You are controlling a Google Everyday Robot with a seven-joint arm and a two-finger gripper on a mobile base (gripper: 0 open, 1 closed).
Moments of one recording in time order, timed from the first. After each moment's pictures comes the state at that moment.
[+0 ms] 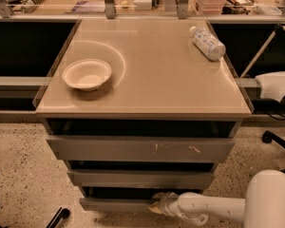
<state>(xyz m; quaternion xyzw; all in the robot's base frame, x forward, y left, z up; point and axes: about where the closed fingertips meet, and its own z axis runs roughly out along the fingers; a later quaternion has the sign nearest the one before) 0.507 -0.061 0.190 -0.45 0.81 0.15 0.33</state>
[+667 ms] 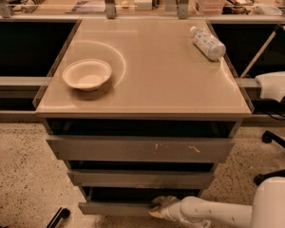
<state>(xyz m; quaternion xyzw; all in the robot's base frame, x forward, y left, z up) 0.488 -0.064 0.188 -0.45 0.81 0.16 0.34</state>
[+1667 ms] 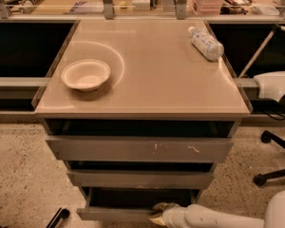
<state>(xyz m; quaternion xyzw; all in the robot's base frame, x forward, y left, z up) 0.456 -0.071 0.182 -0.45 0.81 0.18 0.34</state>
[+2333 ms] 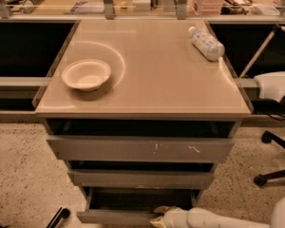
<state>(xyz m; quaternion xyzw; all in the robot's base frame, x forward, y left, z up) 0.444 -0.075 0.183 -0.45 0.80 0.18 0.34</state>
